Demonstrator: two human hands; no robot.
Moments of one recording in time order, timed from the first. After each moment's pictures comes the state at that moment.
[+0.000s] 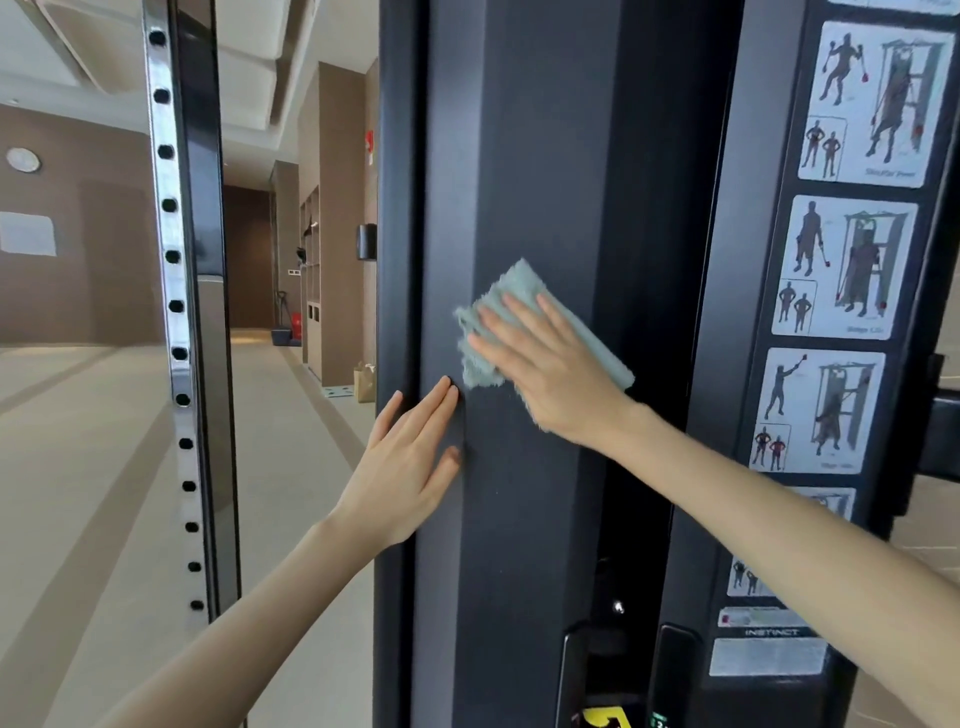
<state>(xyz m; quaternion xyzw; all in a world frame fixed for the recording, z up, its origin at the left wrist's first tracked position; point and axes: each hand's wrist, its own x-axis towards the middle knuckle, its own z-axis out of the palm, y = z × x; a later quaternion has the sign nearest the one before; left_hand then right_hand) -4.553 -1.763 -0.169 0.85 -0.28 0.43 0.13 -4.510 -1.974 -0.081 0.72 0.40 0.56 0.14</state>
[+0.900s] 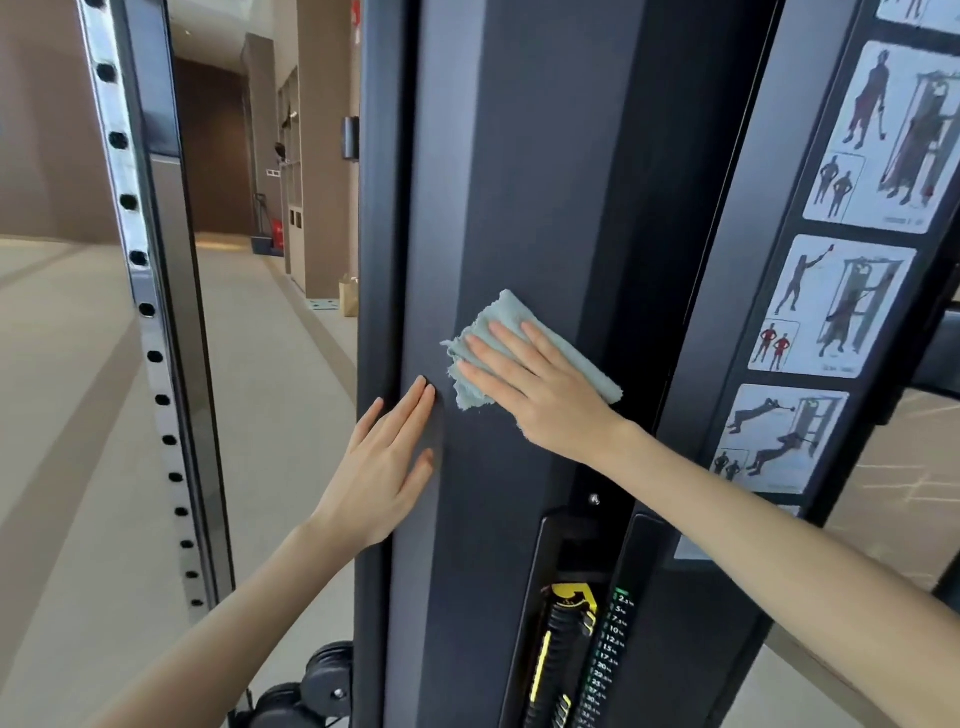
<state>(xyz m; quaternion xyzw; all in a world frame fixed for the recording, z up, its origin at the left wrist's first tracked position) -4.559 -1.762 -0.291 0.89 -0.25 0.34 0.18 -4.517 -1.988 -0.205 0.71 0.42 0.52 0.23</state>
